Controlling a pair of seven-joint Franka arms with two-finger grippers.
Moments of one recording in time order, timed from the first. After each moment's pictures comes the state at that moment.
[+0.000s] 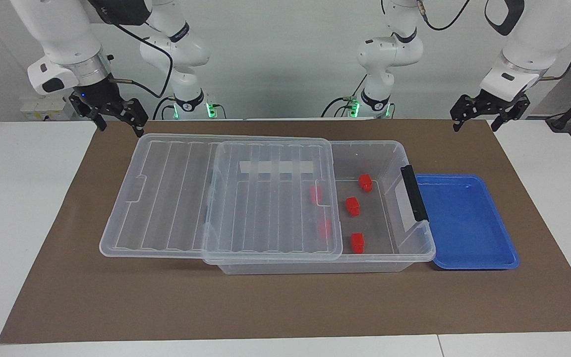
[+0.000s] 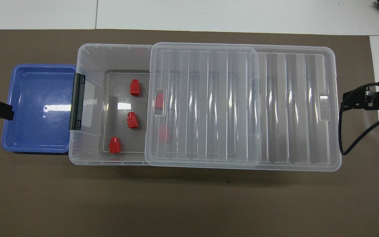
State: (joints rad) left arm 0.03 -0.02 -0.05 -1.58 0.07 1.51 0.13; right arm -0.04 -0.01 0.05 -1.55 -0.03 1.52 0.23
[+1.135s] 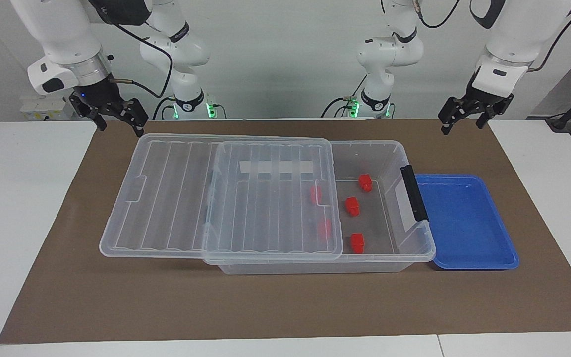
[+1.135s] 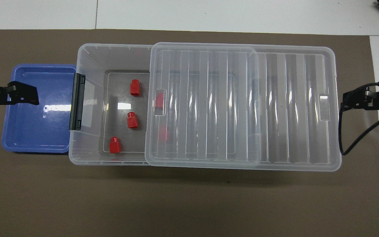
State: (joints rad) left arm -0.08 -0.04 -0.07 -1.61 0.04 1.63 -0.36; right arm -0.04 -0.01 0.05 -1.55 -0.03 1.52 0.23
